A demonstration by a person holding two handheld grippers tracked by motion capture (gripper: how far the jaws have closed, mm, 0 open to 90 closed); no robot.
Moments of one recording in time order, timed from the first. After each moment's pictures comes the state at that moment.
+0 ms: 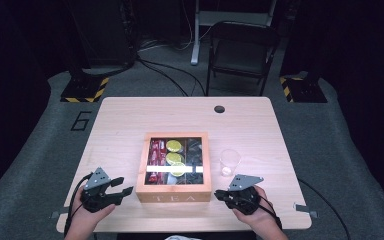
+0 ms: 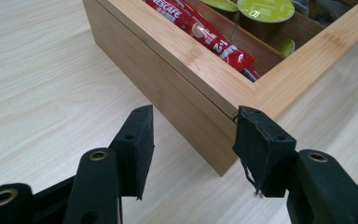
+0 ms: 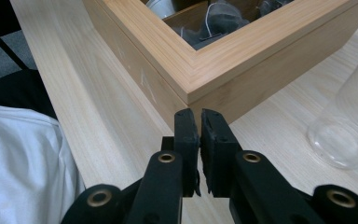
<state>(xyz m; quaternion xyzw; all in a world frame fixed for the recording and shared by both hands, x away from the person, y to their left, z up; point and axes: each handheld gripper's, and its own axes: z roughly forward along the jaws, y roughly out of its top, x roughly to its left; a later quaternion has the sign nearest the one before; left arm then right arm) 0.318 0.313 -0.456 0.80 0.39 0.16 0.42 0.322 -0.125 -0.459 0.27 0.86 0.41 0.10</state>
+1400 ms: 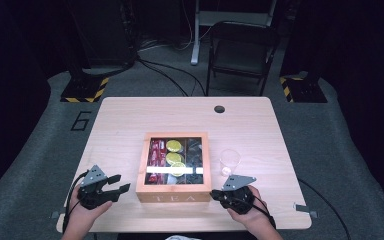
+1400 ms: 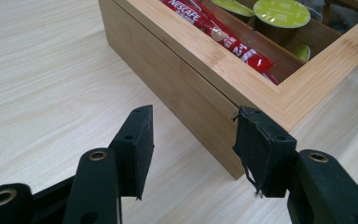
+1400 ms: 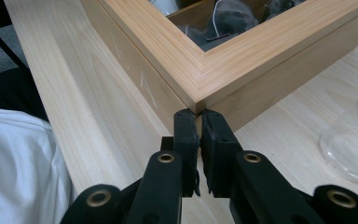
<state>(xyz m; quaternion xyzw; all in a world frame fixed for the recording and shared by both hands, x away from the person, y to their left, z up) 0.326 0.324 -0.459 0.80 0.40 0.16 0.43 0.326 -0.112 -0.467 0.27 0.87 0.40 0.11</state>
